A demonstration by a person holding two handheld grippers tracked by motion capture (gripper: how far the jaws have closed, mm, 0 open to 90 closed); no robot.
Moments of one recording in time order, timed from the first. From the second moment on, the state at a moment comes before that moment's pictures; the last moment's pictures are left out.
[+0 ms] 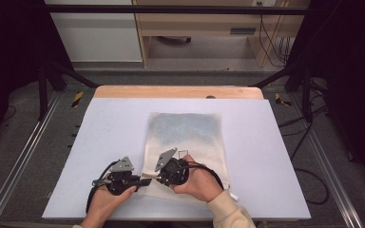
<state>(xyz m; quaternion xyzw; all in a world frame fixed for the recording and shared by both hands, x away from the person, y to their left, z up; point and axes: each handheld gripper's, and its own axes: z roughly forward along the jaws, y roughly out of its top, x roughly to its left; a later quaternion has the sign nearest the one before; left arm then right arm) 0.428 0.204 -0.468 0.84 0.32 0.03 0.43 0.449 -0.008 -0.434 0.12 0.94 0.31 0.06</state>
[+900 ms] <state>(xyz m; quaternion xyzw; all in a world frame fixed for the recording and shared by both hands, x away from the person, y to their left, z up) 0.426 0.203 -0.468 0.84 0.32 0.03 0.44 0.451 -0.019 -0.439 0.13 0.94 0.30 0.06</state>
